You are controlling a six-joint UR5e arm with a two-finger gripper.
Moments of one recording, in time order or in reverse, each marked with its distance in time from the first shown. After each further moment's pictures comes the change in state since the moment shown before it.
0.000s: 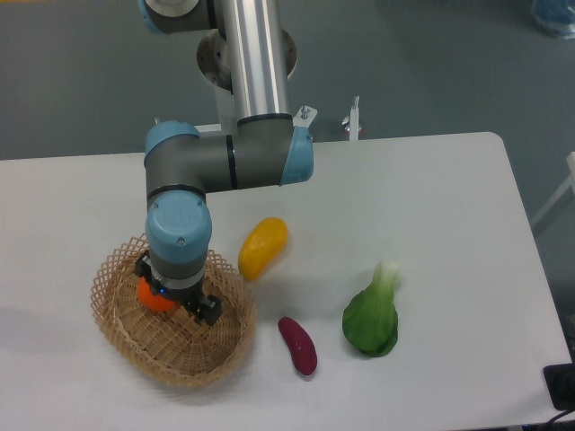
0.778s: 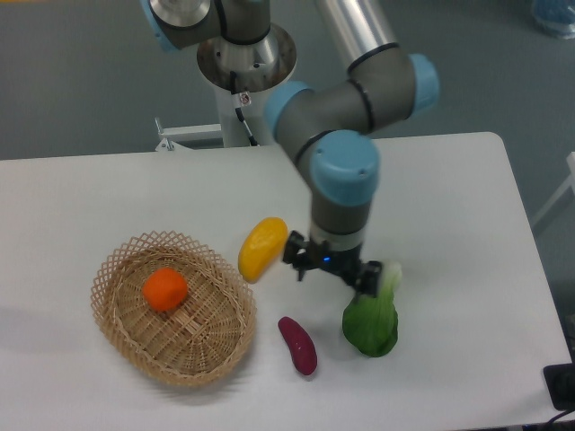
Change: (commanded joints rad) arm 0.355 0.051 0.006 0.020 0.115 0.333
